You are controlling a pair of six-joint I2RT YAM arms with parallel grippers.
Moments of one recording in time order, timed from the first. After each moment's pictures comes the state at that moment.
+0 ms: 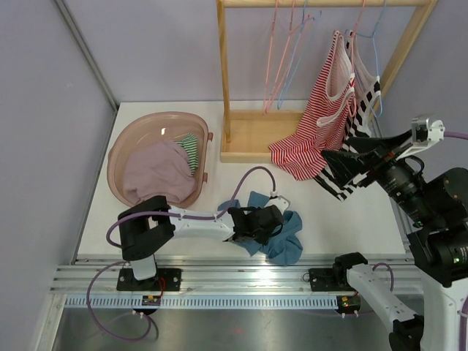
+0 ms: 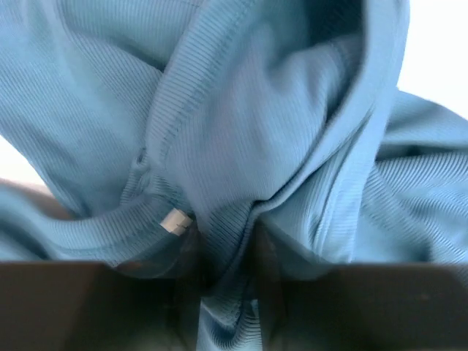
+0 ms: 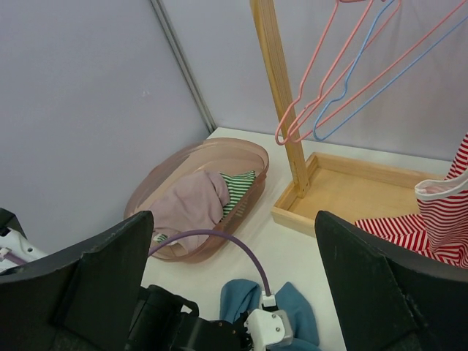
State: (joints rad) left arm -1.26 1.77 1.04 -0.24 -0.23 -0.49; right arm 0.23 0.73 1.50 -0.64 -0.36 0.35
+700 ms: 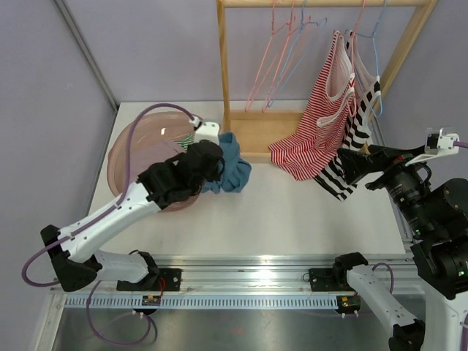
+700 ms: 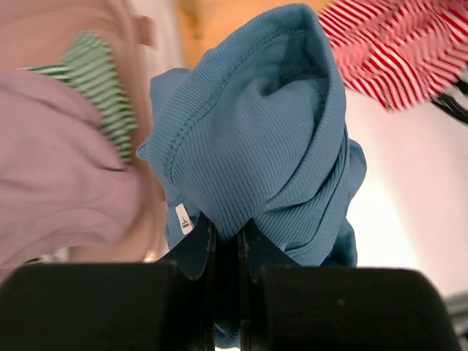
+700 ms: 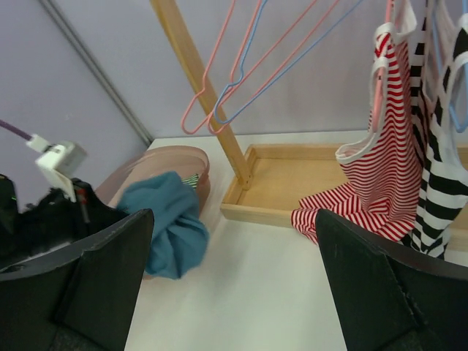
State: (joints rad) left arm -1.00 1.27 1.33 -0.74 -0.58 -0.48; right arm 0.23 0.67 1.48 -0.74 -0.13 0.35
